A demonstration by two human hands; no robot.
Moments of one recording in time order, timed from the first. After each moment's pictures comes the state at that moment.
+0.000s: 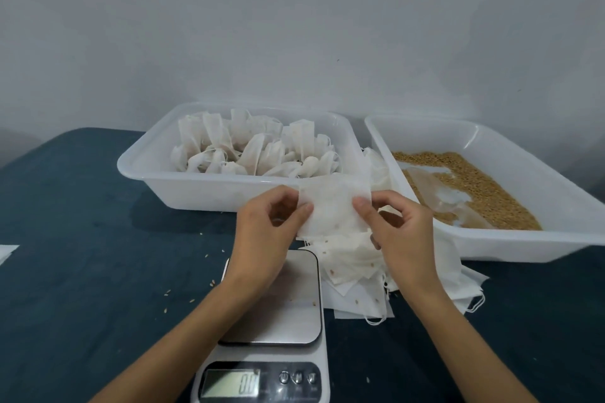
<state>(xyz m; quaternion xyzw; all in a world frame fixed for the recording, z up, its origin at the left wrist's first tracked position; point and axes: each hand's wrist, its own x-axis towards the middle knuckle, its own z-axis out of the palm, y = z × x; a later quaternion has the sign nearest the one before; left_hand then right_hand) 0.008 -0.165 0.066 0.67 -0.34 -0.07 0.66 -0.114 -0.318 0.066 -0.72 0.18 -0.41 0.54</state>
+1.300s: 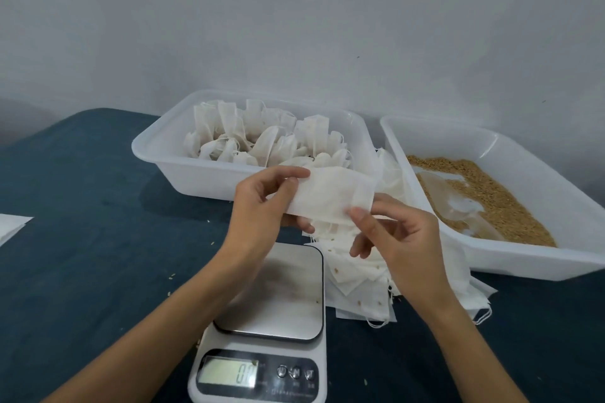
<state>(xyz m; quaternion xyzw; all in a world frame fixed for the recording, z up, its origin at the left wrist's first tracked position) 0.016 -0.161 0.079 0.57 -0.24 -0.15 0.77 -0.122 -0.298 0.083 -0.73 0.06 -0.33 0.59</state>
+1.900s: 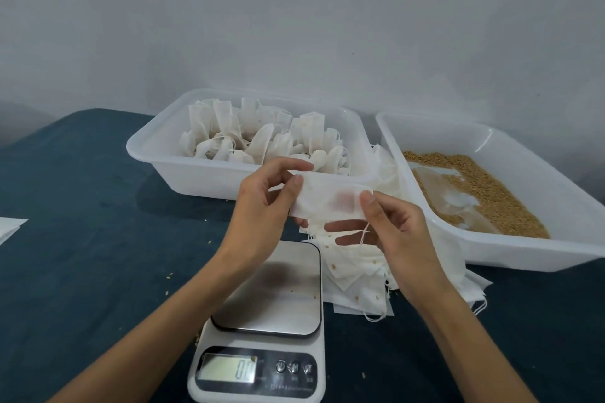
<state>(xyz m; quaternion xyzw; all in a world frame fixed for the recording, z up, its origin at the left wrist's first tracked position) 0.017 -0.159 0.078 0.61 -0.35 -0.09 0.71 -0.118 -0.298 0.085 -0.68 0.08 -0.27 0.67</state>
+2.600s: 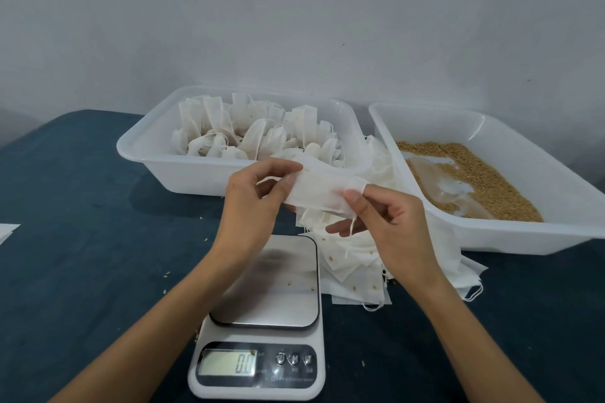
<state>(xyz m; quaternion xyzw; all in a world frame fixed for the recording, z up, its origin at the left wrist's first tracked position) 0.020 -0.160 0.077 0.65 -0.31 -0.07 0.69 -0.118 -0.301 0.078 -0.75 0.09 -0.33 0.57</state>
